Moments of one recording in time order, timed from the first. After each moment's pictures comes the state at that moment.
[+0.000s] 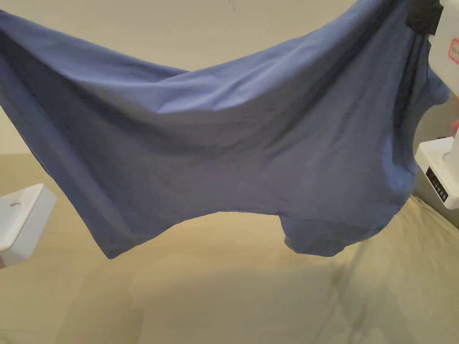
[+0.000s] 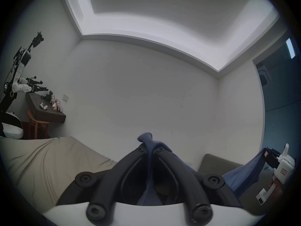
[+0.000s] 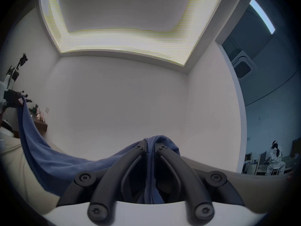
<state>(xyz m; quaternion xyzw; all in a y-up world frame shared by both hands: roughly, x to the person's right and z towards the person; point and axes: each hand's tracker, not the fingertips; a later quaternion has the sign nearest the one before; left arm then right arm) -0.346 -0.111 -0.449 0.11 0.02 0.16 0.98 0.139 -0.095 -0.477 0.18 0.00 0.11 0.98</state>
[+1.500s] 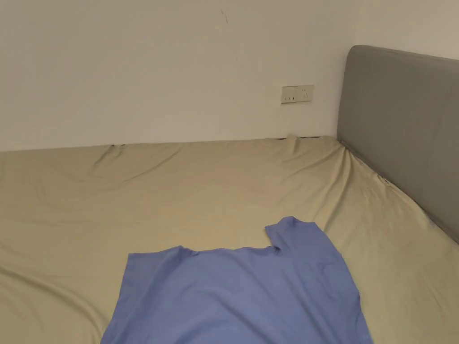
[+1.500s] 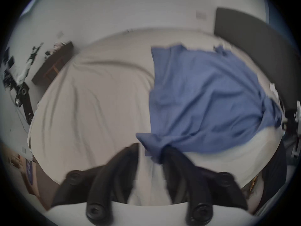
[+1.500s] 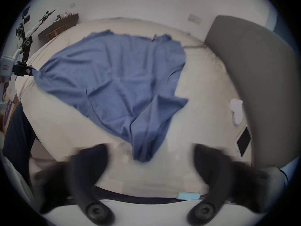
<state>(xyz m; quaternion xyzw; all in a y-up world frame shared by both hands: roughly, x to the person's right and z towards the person) -0.363 -0.446 -0.168 -0.42 0.04 -0.04 0.91 0.194 -0.456 -0.147 -0.43 0.07 0.16 0.88</state>
